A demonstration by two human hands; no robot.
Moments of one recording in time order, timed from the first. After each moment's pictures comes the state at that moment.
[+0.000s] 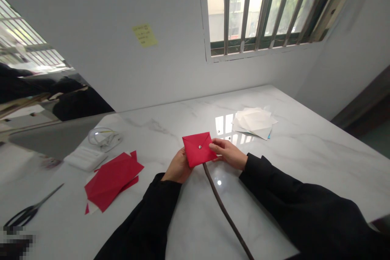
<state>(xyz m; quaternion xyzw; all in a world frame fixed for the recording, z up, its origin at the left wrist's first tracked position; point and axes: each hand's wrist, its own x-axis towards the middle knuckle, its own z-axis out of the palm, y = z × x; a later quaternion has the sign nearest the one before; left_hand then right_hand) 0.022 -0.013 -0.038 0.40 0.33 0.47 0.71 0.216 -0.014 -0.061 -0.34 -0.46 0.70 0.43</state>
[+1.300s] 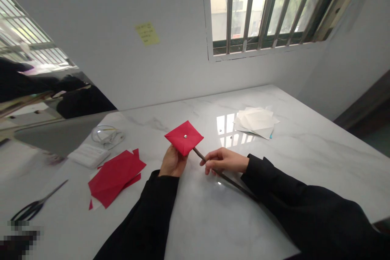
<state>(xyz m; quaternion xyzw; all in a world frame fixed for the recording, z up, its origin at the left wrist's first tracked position) 0.002 0.008 -0.040 0.27 0.35 0.64 0.63 0.217 -0.024 -0.051 -0.30 -0.55 0.74 0.25</state>
